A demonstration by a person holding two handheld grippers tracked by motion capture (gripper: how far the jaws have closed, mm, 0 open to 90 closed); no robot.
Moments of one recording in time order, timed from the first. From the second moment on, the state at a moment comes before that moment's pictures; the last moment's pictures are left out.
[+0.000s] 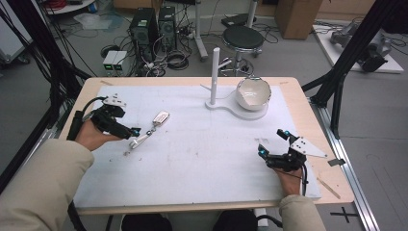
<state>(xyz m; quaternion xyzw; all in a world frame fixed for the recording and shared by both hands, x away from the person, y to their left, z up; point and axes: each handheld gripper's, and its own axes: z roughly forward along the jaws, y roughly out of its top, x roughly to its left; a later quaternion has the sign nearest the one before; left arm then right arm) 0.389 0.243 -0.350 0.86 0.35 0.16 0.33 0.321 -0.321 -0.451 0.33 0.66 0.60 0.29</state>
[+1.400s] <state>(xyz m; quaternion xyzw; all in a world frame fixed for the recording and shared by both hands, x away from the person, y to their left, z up) 0.402 0.216 -0.401 0.91 0.38 0.09 0.15 0.321 -0.321 -0.451 0.33 0.66 0.60 0.29</state>
